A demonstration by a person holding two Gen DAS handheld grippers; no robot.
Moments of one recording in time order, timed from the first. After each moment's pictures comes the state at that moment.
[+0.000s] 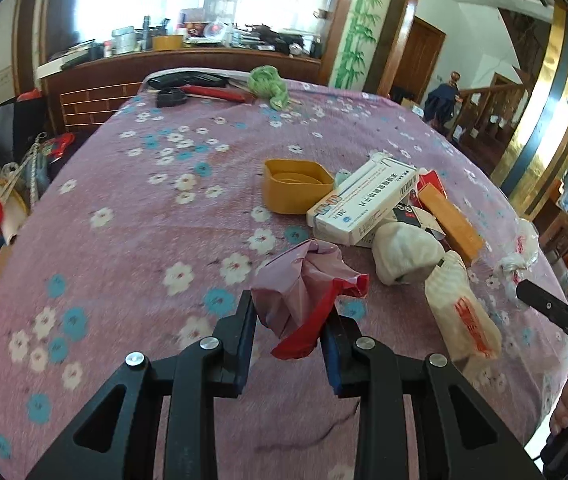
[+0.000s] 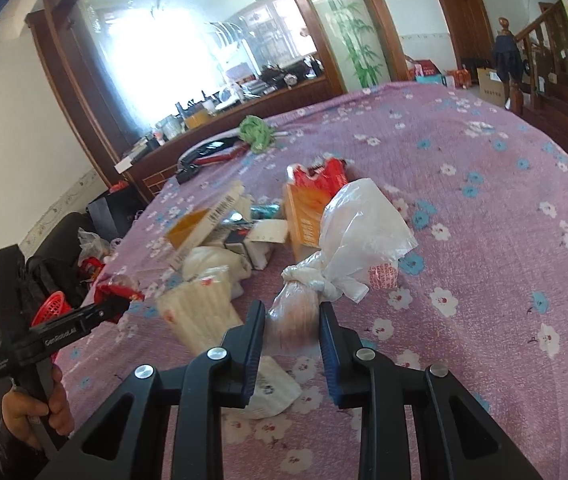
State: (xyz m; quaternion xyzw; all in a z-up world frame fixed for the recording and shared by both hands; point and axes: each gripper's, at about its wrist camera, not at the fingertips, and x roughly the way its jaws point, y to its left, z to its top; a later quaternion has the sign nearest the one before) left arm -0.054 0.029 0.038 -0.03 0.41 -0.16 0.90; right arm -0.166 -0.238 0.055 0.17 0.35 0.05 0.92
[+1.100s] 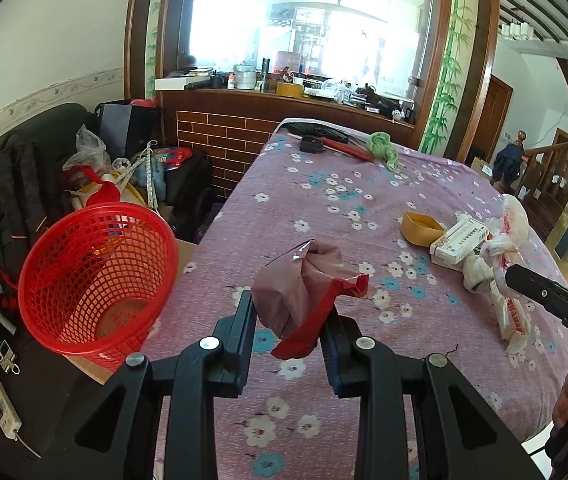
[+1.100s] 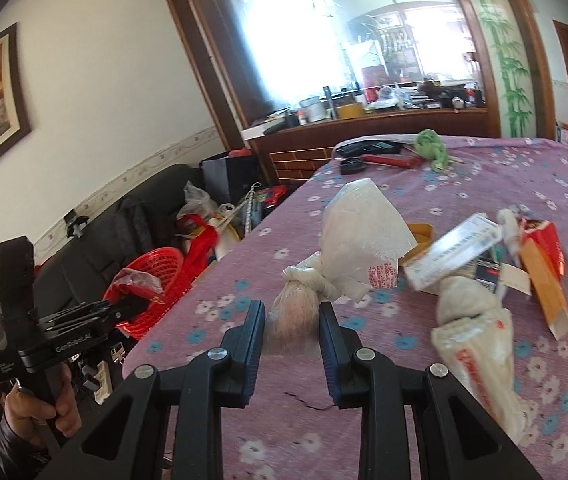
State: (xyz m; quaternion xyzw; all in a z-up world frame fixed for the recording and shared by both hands) left arm -0.147 0.176 0.086 -0.06 0.34 -0.01 0.94; right arm -0.156 -0.060 0.097 0.08 0.31 0.25 0.91
